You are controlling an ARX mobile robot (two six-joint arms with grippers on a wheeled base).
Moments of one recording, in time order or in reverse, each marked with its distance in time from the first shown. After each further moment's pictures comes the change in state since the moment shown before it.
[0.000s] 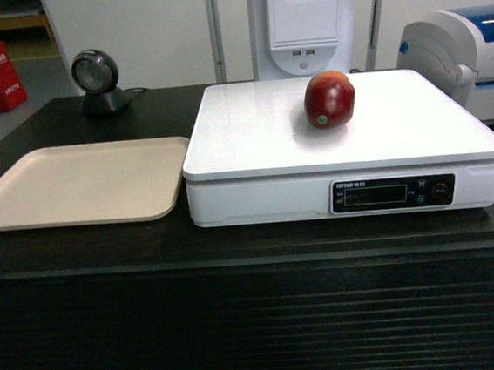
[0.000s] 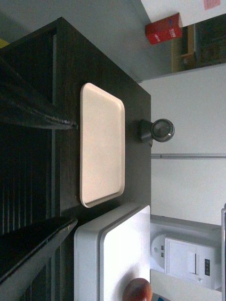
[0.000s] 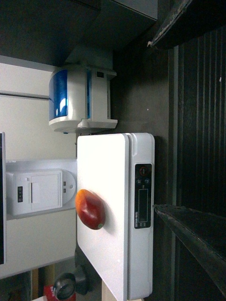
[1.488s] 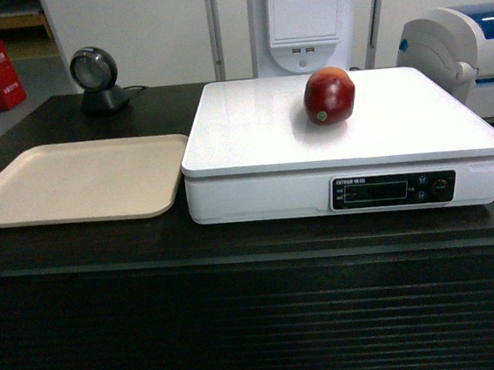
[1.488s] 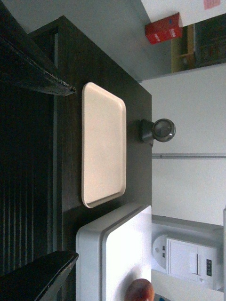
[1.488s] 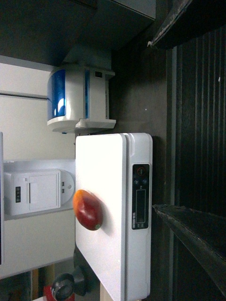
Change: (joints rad) left arm 0.000 0.000 0.000 0.003 0.000 0.002; right arm 0.000 0.000 0.000 0.002 0.000 0.000
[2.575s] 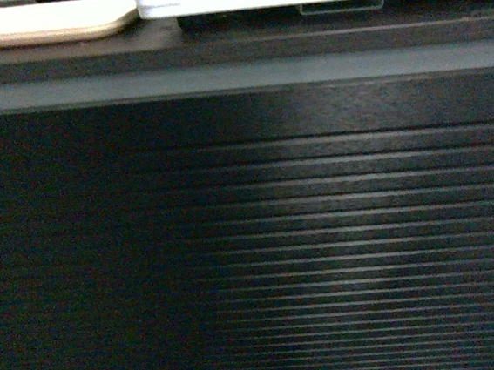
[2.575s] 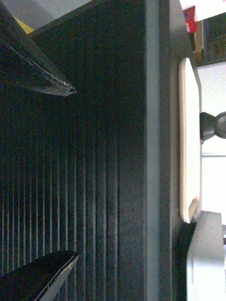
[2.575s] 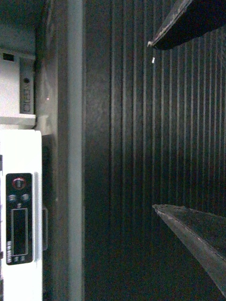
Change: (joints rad) left arm 0.000 0.000 0.000 -0.002 0.000 0.003; right arm 0.000 0.000 0.000 -0.002 0.000 0.000
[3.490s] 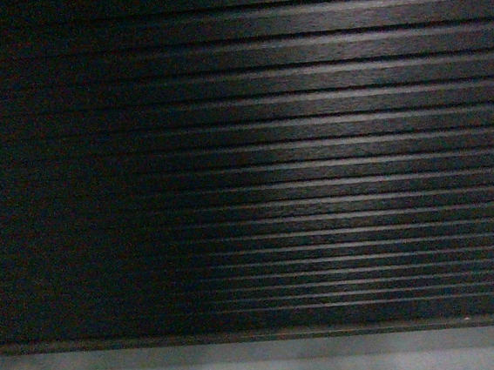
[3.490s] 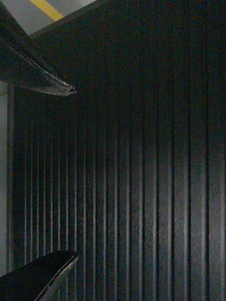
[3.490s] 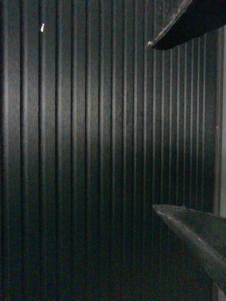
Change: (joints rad) left arm 0.000 0.000 0.000 -0.003 0.000 0.000; right arm 0.000 0.000 0.000 -0.003 0.000 0.000
